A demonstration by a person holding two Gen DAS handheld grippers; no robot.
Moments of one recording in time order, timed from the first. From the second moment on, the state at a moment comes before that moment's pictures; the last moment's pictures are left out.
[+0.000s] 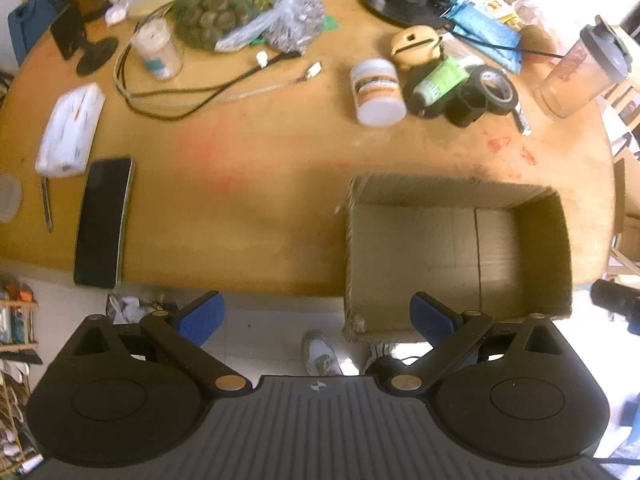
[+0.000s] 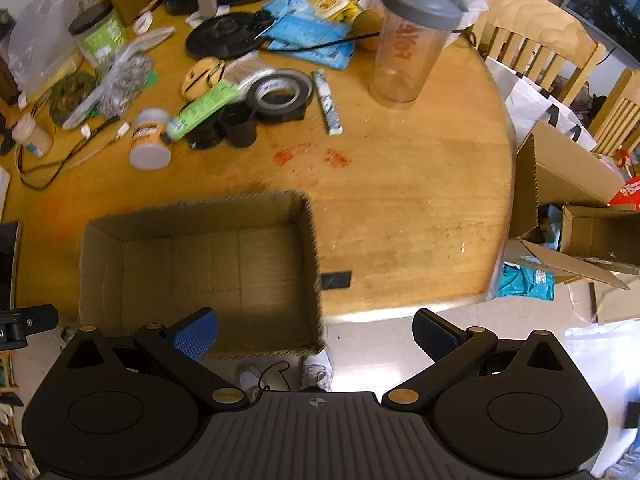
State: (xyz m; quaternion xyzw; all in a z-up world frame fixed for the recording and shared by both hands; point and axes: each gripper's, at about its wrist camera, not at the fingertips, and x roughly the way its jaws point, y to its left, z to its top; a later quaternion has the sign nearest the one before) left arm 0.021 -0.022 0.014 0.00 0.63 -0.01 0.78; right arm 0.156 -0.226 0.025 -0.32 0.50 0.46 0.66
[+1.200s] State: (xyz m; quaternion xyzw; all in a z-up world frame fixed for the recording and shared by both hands) left arm 0.048 -0.032 0.035 -0.16 0.51 0.01 0.84; right arm 0.272 -0.137 -0.019 -0.25 0.36 0.61 0.66
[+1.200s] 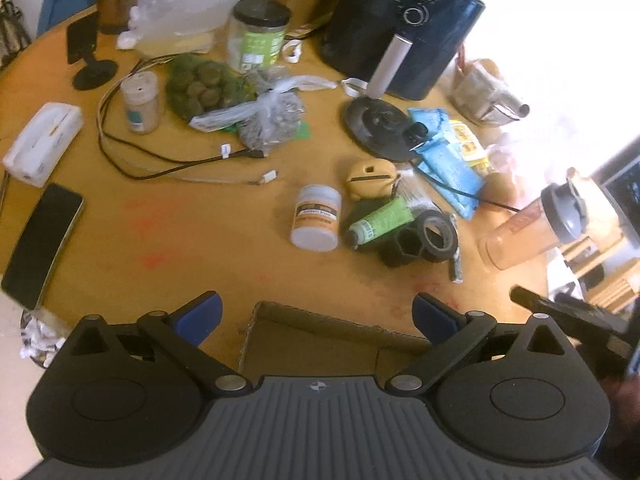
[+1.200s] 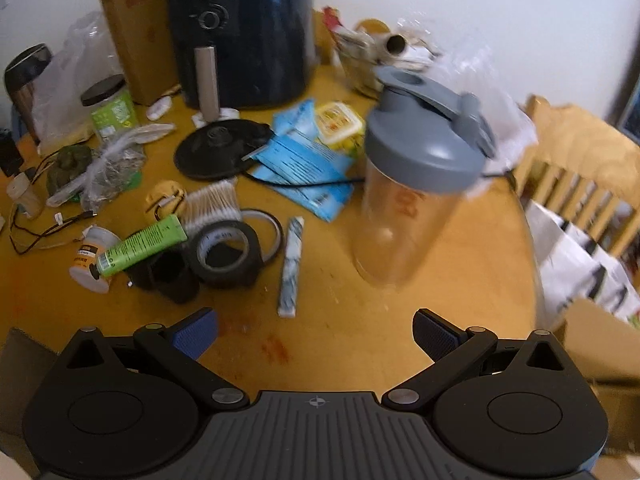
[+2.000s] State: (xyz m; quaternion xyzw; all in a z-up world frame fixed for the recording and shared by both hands) left arm 0.032 0.014 0.033 -0.16 0.51 0.02 0.85; right arm 0.255 -0.062 -0.105 -0.29 0.35 0.62 0.64
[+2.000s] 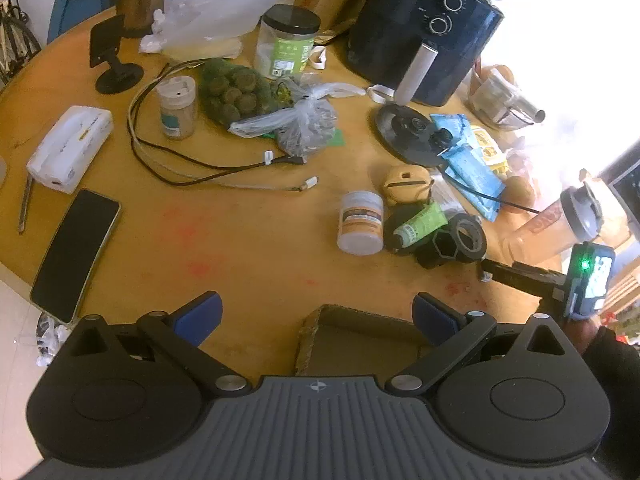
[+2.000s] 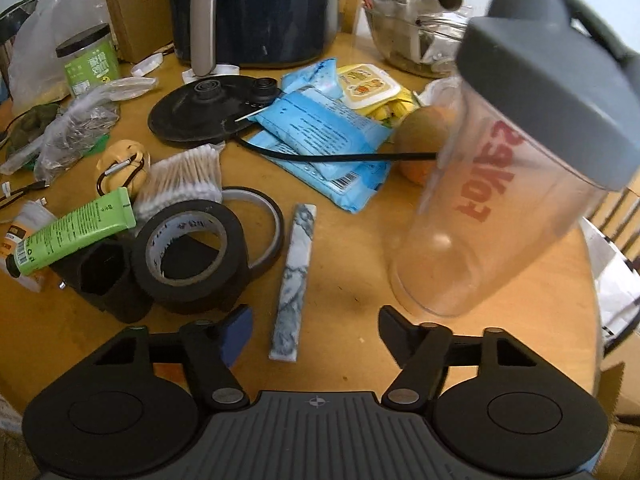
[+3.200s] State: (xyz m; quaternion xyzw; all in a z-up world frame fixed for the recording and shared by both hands) left arm 0.032 0.005 0.026 -0.19 0.52 0.00 0.83; right arm 0.264 -0.111 -0.115 -0.28 0.40 0.62 0.62
